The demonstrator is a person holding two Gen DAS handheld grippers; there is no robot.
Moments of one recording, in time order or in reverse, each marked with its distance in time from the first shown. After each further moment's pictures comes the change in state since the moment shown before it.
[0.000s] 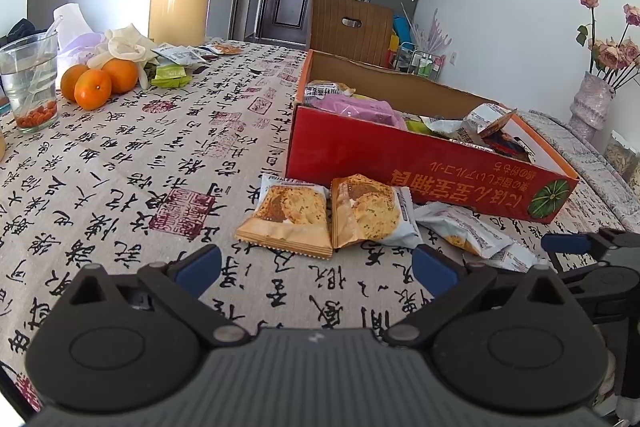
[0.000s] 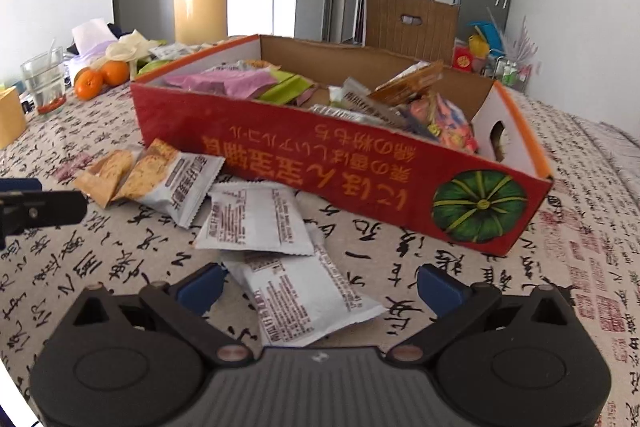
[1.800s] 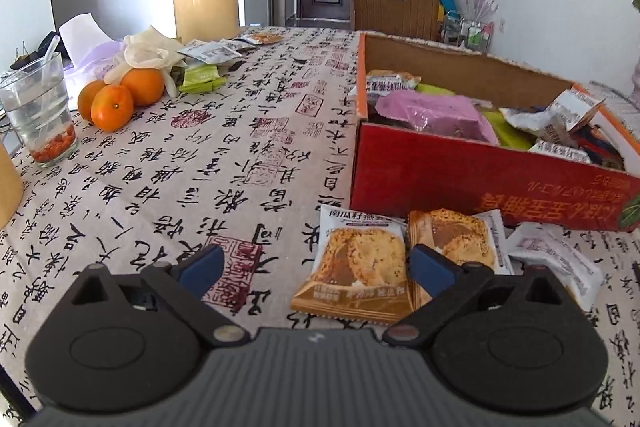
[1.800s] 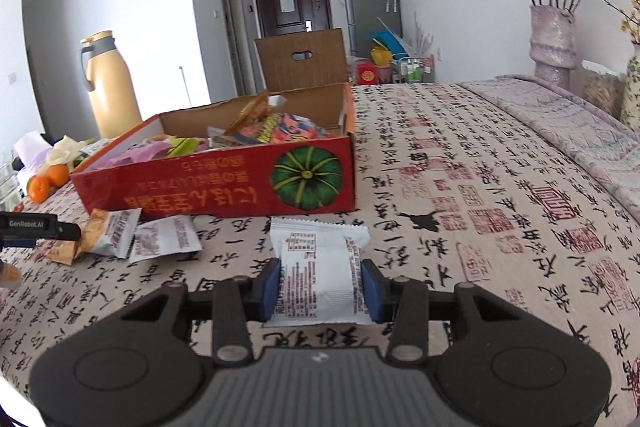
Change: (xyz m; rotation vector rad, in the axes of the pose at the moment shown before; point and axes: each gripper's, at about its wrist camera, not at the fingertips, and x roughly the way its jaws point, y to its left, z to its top) left arm 0.060 0.010 0.037 0.065 0.083 0.191; right arm -0.077 -0.069 -0.062 0.323 -0.178 -0.147
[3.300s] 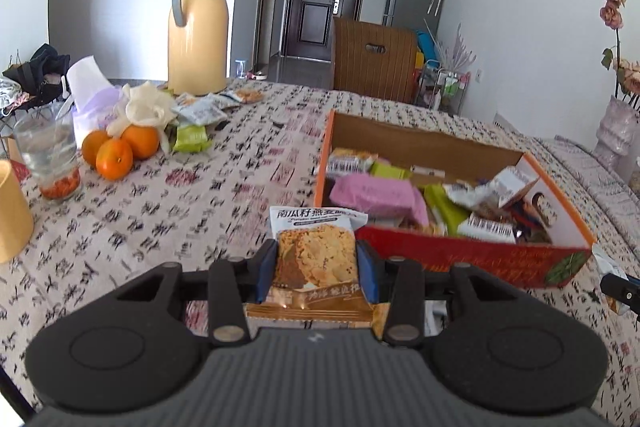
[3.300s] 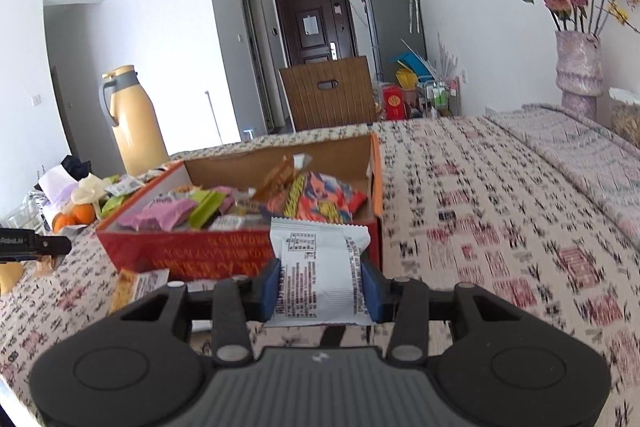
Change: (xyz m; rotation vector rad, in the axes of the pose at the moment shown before) left arm -0.069 -0.004 0.033 -0.060 -0.132 -0.094; right arm 0.005 0.005 0.056 -0.014 -0.076 0.105
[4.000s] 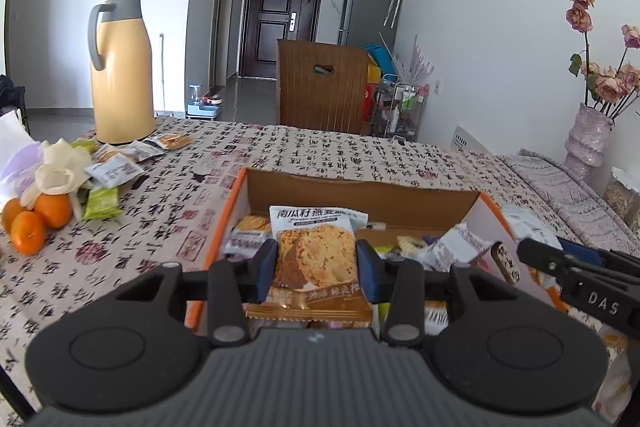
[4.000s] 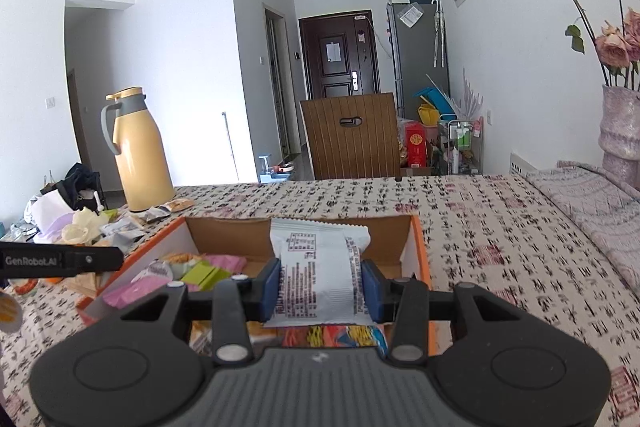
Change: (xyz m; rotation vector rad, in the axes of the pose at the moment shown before) left arm 0.057 -0.070 0.053 0.061 -0.051 -0.110; right arm 0.077 0.025 0.071 -0.070 -0.081 0.029
